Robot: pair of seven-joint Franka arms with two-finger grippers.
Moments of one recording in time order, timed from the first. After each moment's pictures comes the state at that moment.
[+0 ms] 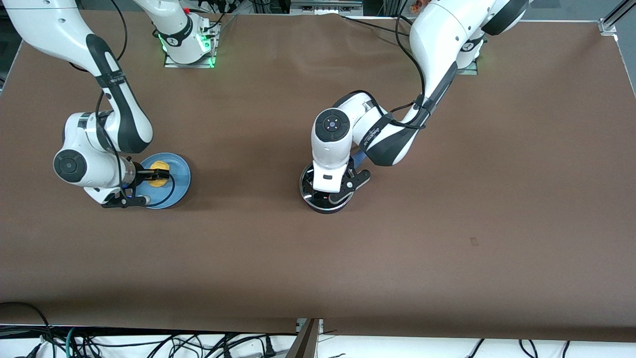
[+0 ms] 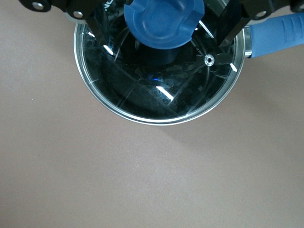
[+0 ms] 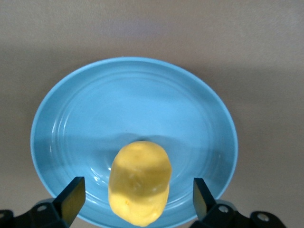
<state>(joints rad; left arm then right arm) -0.48 0.82 -0.31 -1.24 0.25 2.04 -1.48 -0.07 0.47 0.07 -1.96 -0.09 2.18 -0.03</state>
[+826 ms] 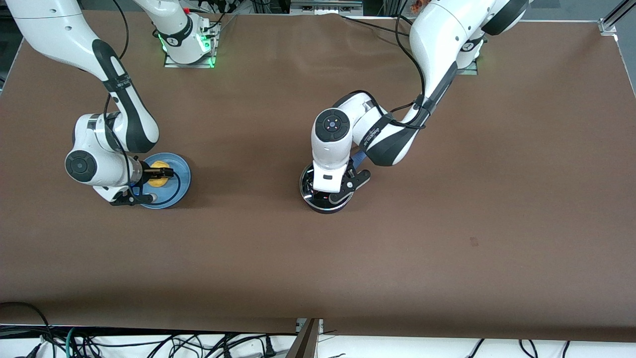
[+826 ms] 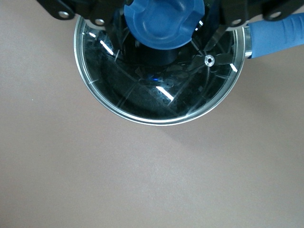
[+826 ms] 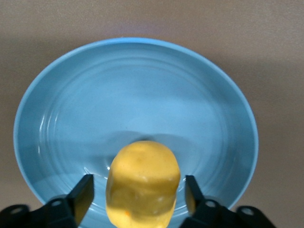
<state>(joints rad) -0.49 0.82 -0.31 -1.24 0.25 2.04 -1.49 -0.07 0.49 0.07 -1.98 -0.09 2.21 -0.03</state>
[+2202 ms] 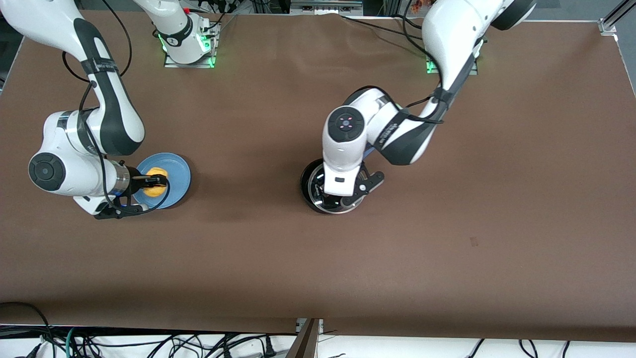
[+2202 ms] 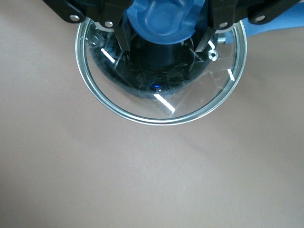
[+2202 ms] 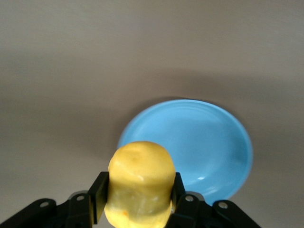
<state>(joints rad) -0.42 0.75 -0.31 -1.21 0.22 1.96 -1.41 -0.06 0.46 0.16 -1.69 0.00 1.94 -0.01</state>
